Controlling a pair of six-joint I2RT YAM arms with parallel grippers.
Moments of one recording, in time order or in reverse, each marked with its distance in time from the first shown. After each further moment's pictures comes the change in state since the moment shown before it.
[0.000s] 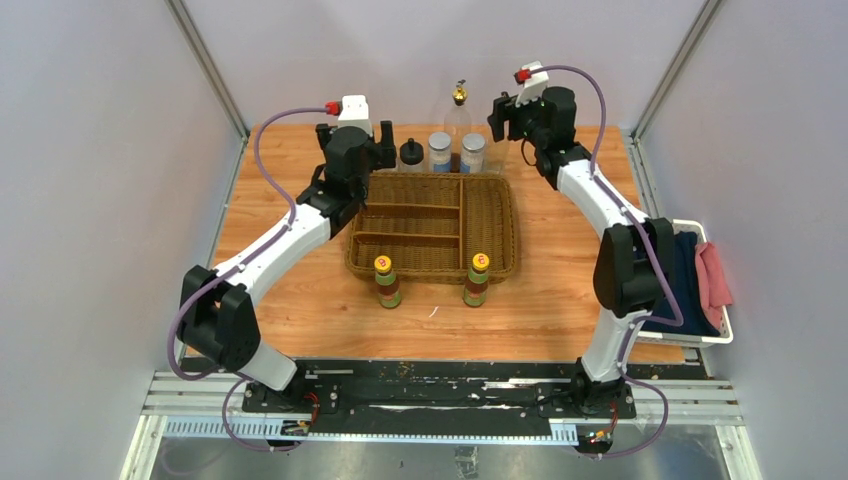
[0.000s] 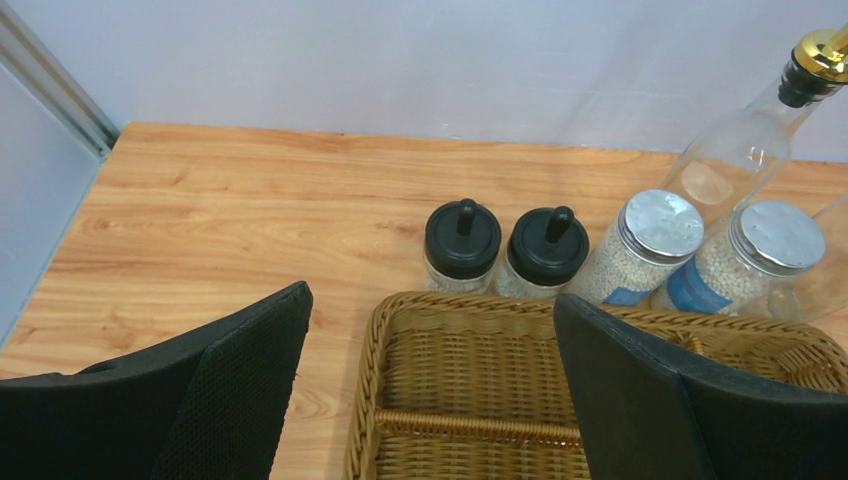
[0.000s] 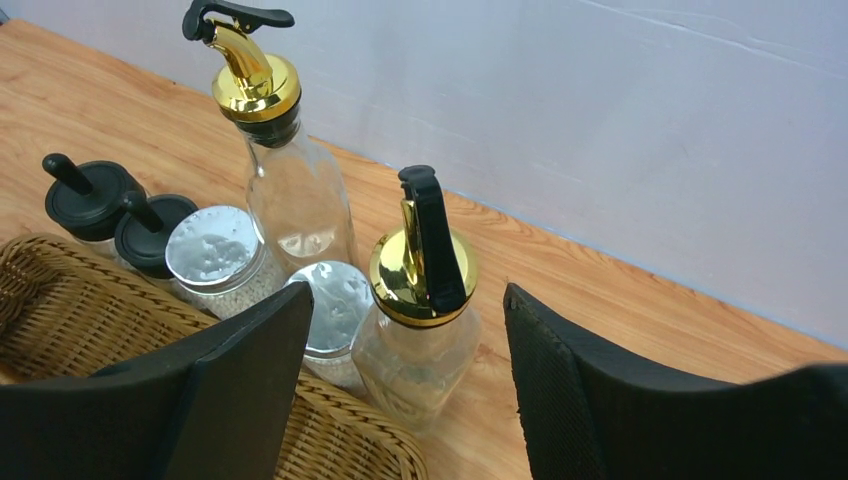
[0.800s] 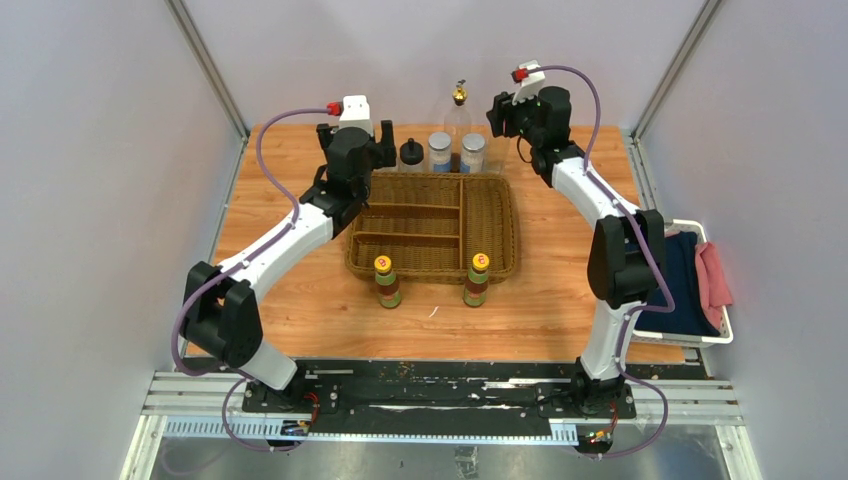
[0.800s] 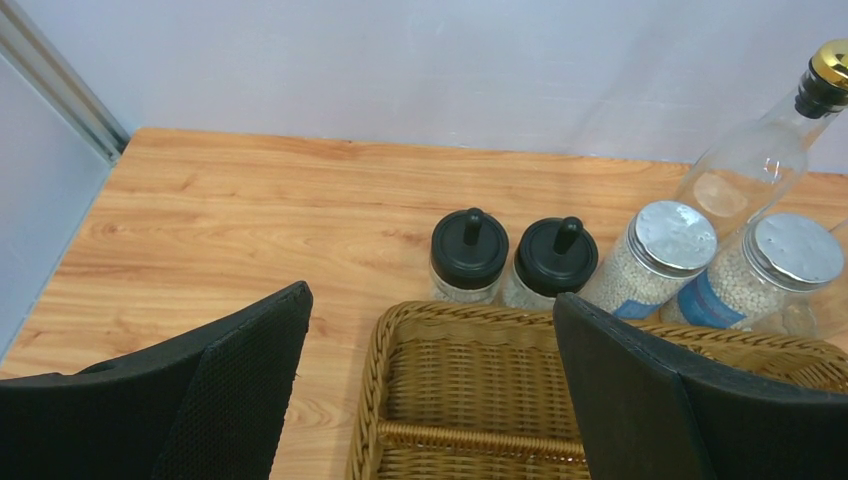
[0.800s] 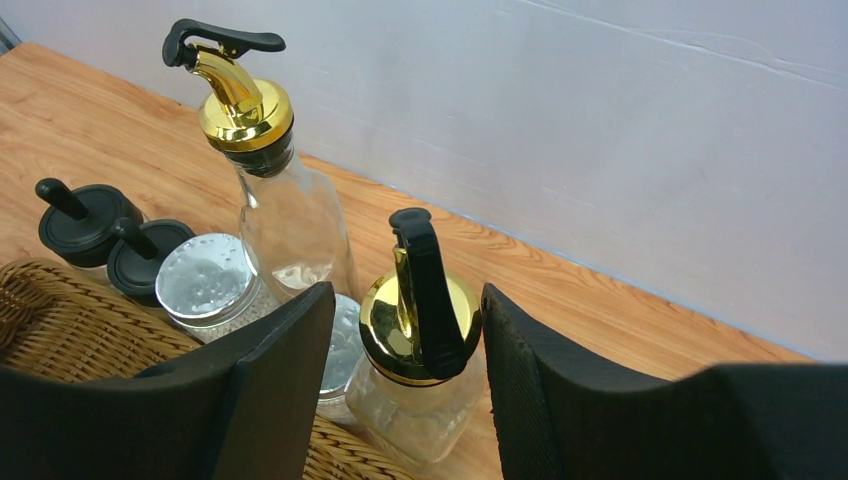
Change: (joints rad) left arm 0.000 0.023 -0.006 0.047 -0.024 0.014; right arm -0.002 0.078 0.037 0.088 -0.022 0.024
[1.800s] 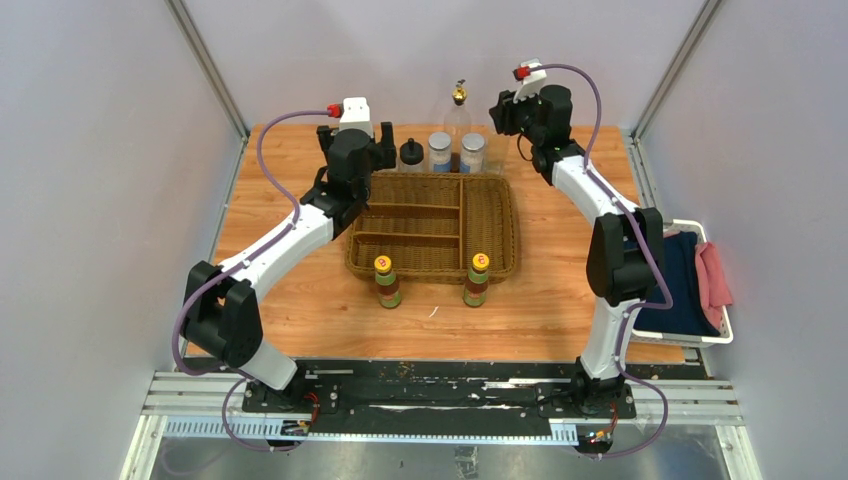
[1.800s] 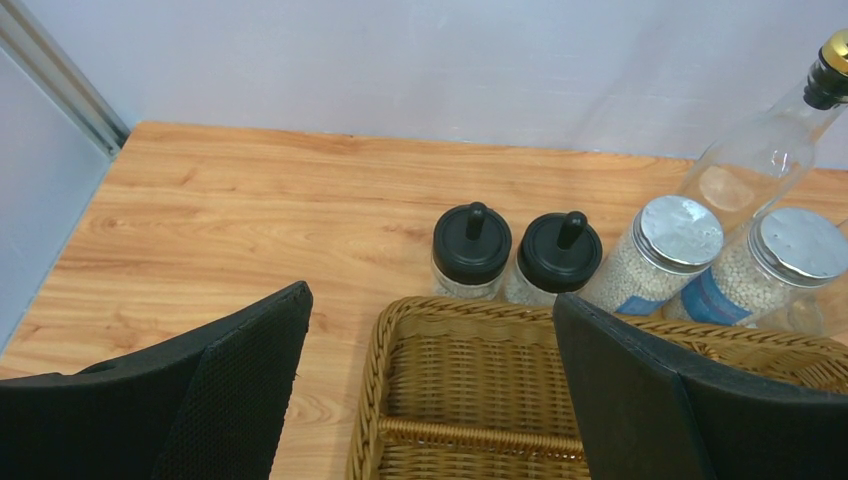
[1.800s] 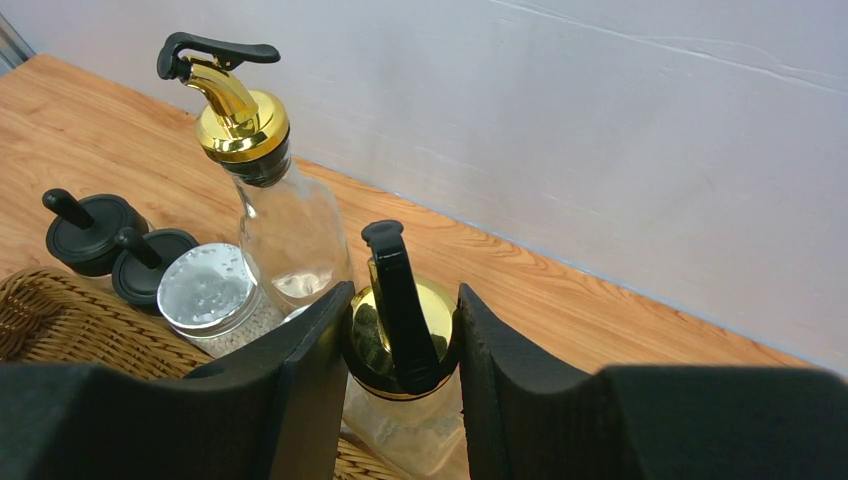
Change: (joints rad) left arm 0.000 0.002 -0.014 0.009 -0.004 -0.004; right arm -0.005 0.019 0.021 0.011 -0.022 0.021
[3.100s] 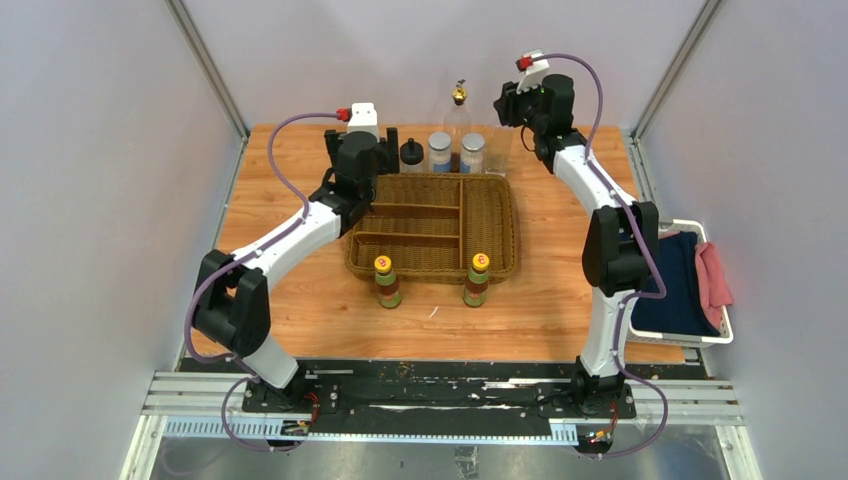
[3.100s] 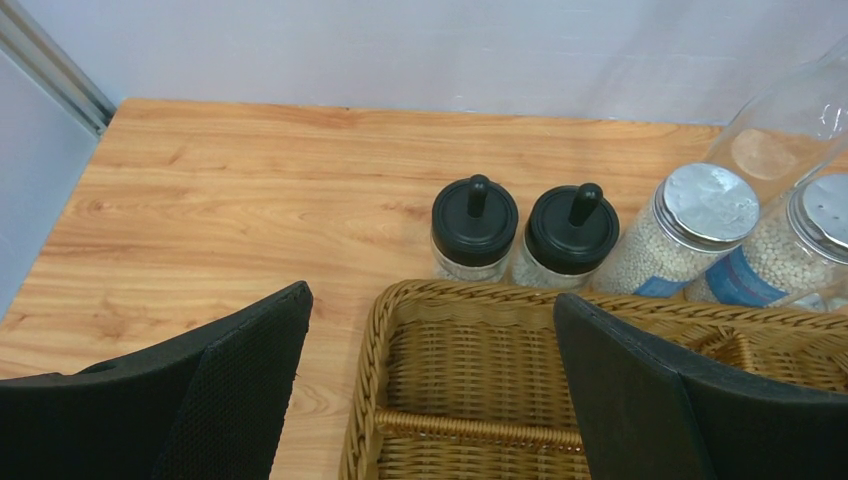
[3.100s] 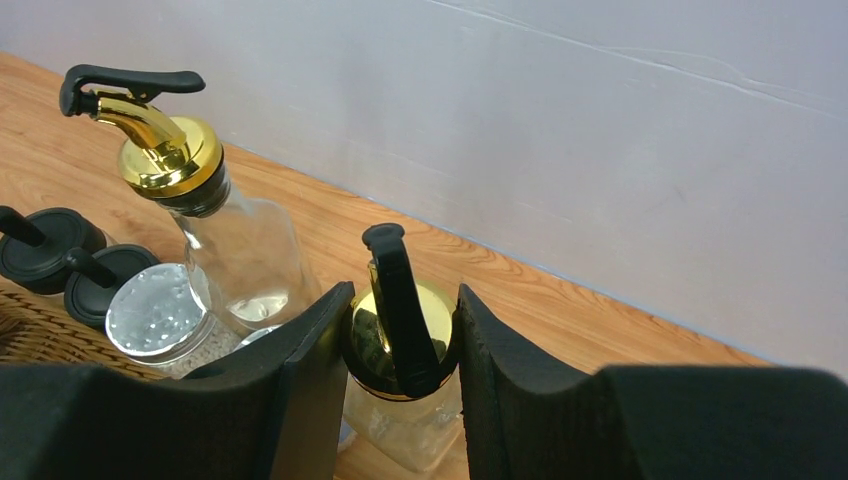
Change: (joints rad) left arm 0.000 0.062 0.000 0.006 0.000 0.000; right arm -0.030 0.077 0.139 -0.084 -0.003 -0.018
